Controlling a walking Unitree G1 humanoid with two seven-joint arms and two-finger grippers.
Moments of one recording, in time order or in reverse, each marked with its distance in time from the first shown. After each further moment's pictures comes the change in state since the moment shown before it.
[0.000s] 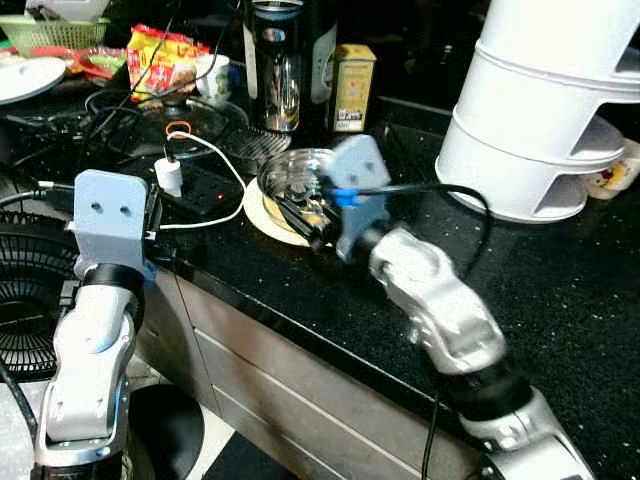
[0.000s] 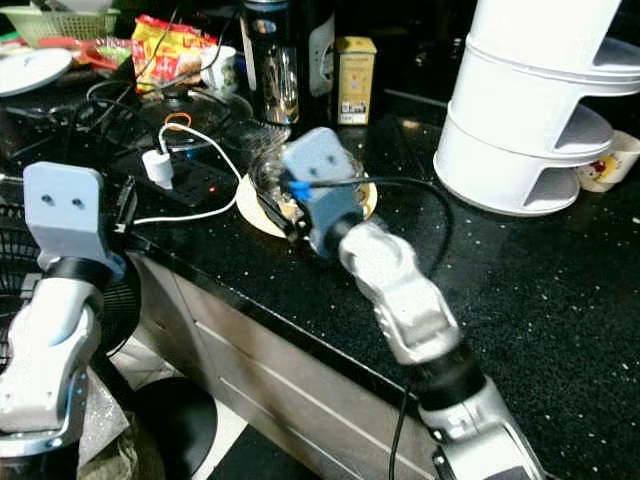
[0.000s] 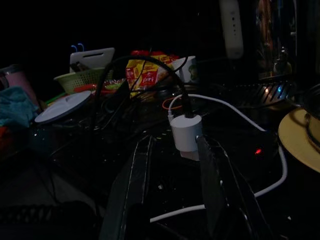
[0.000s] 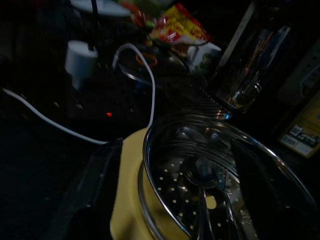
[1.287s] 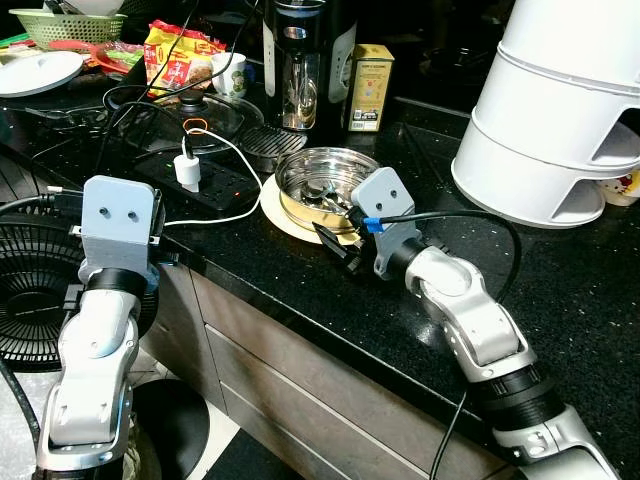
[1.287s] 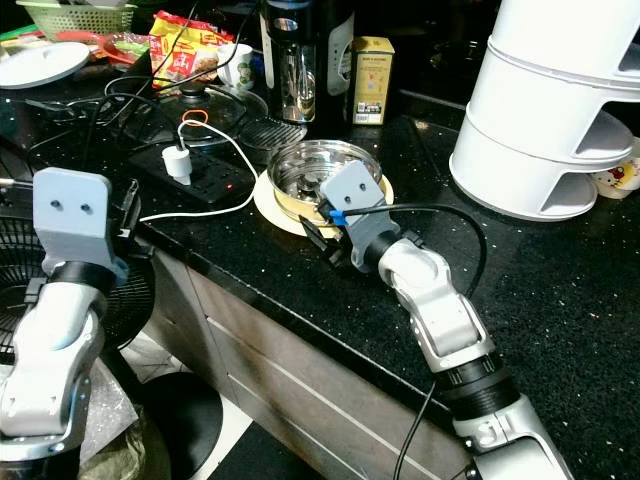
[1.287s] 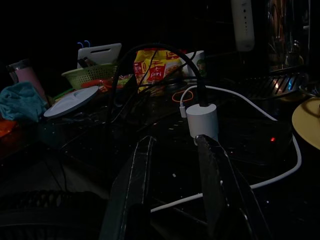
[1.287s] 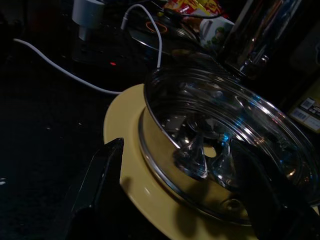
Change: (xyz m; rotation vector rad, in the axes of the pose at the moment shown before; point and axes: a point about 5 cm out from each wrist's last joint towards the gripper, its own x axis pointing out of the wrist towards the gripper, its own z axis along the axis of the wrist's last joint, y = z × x) left arm -0.003 -0.004 -0.003 0.005 0.010 -0.014; right arm -0.040 -0.031 -0.040 0.016 0.046 0.061
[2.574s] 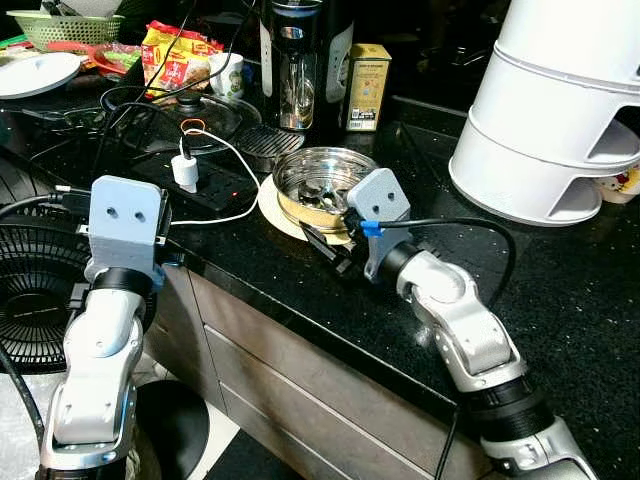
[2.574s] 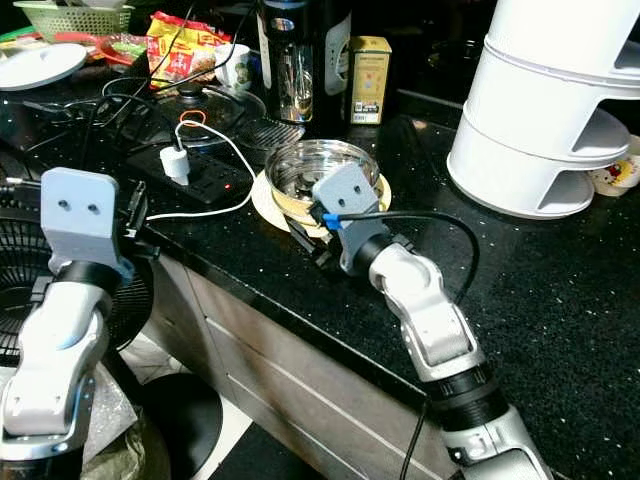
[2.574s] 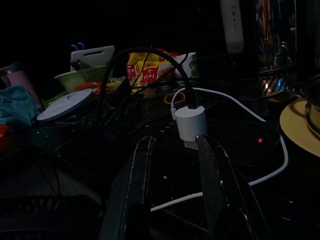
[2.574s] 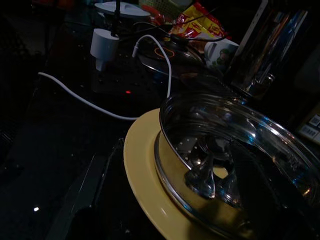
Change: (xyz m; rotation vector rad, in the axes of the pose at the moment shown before) left arm 0.000 -0.004 0.001 -0.001 -0.002 -0.019; right arm 0.003 0.010 0.013 0.043 -0.076 0.017
